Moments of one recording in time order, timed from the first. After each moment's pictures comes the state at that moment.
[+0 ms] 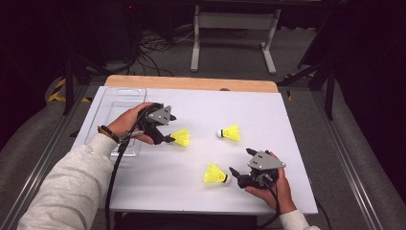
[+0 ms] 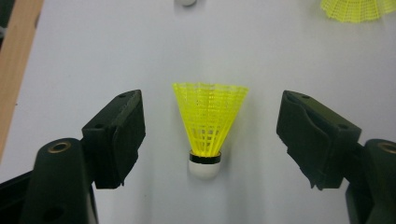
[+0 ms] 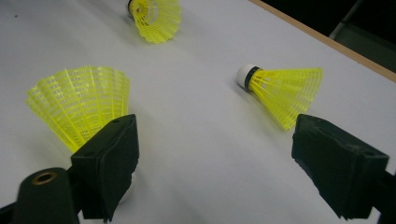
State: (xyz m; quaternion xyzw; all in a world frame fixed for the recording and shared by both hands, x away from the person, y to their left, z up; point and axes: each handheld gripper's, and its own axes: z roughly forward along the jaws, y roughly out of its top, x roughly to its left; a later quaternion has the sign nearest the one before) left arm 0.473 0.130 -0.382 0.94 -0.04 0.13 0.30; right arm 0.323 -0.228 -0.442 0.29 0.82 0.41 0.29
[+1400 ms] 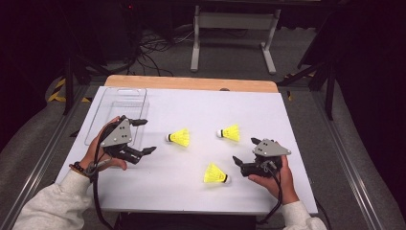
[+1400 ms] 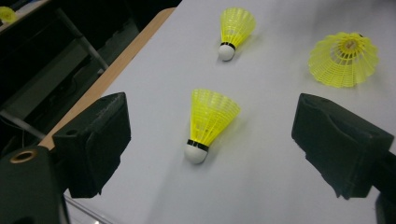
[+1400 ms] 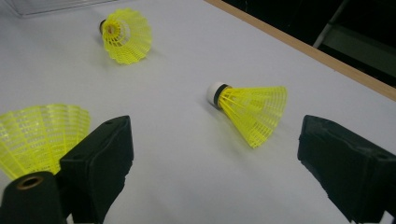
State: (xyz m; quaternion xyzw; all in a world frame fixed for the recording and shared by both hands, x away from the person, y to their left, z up) left arm 0.386 0.209 -0.393 0.85 0.08 0.24 0.47; right arm 0.349 -0.239 -0.426 0.31 0.80 0.42 0.29
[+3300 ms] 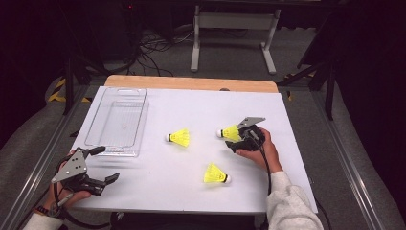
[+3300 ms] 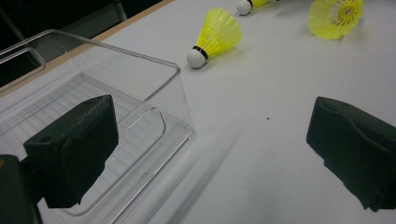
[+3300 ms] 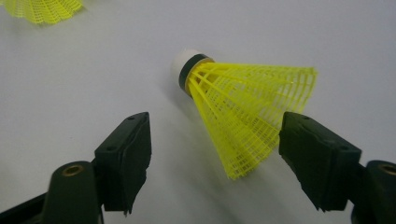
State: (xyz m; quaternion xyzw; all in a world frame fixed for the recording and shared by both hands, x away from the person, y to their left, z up) left arm 0.318 0.303 -0.449 0.81 0.21 0.23 0.50; right arm 0.448 -0.220 -0.451 0.35 0.86 0.32 0.19
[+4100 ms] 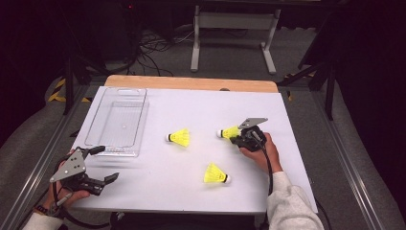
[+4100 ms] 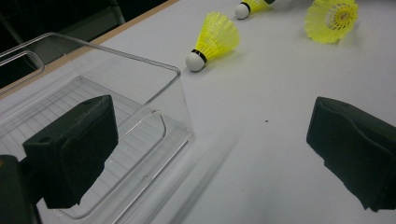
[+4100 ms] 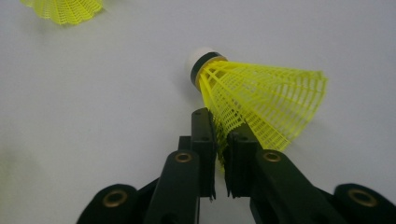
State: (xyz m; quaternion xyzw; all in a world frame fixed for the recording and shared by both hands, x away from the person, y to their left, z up) left arm 0.320 0.304 -0.448 0.81 0.20 0.23 0.50; right arm 0.446 -0.225 -0.451 0.34 0.86 0.34 0.16
